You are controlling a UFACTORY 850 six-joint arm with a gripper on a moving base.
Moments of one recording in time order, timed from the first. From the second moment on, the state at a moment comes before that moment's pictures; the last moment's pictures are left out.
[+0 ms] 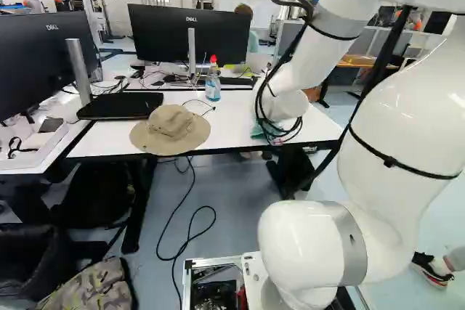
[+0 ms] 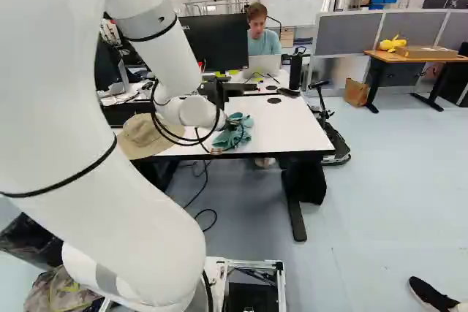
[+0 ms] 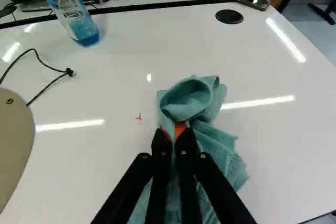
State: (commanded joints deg) arm -5.5 -1.2 -28.2 0.0 23.8 0.0
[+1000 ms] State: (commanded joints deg) arm 4.5 -1.8 -30.0 0.0 23.8 0.0
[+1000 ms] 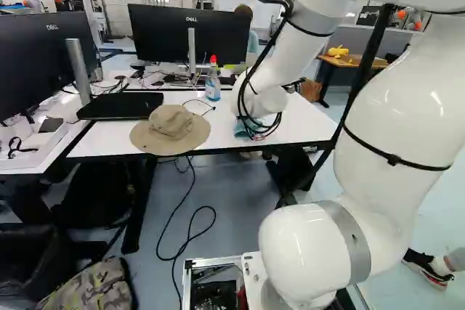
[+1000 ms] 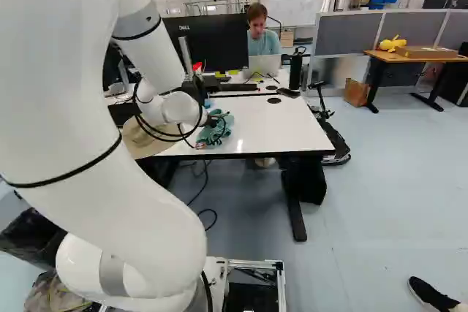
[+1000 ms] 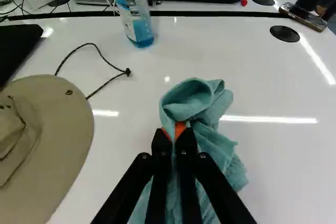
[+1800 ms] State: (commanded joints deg) arm 7.0 2.5 -29.6 0.0 23.8 0.0
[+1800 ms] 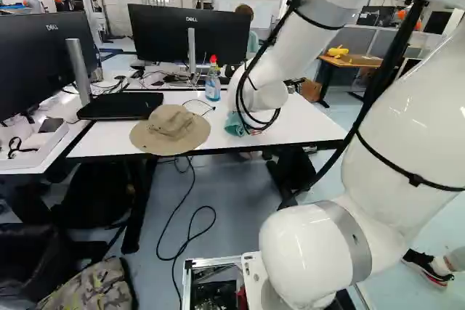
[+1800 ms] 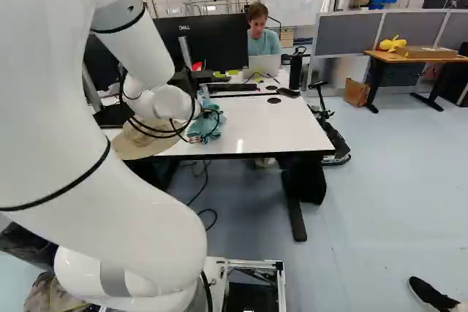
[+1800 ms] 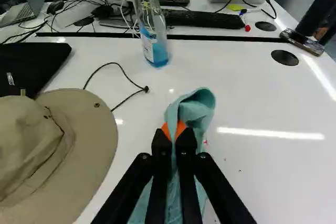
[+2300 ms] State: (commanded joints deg) arm 11.1 0.2 -32.0 0.0 23.8 0.0
